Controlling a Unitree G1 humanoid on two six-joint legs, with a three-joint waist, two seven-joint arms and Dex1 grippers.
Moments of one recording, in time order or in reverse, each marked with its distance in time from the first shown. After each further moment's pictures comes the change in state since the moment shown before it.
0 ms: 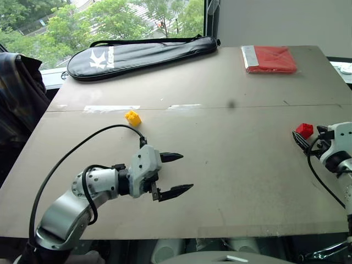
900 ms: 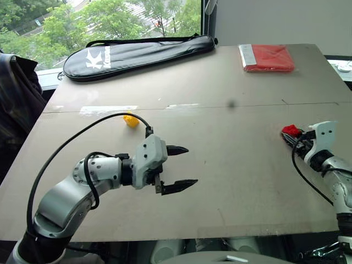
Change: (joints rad) left arm -0.087 0.010 -0.007 -0.028 -0.031 0.107 -0.006; right arm 0.031 -0.034 0.173 -0.106 0.007 -0.032 0.244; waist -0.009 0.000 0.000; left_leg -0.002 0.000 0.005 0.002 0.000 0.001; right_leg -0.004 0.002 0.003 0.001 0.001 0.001
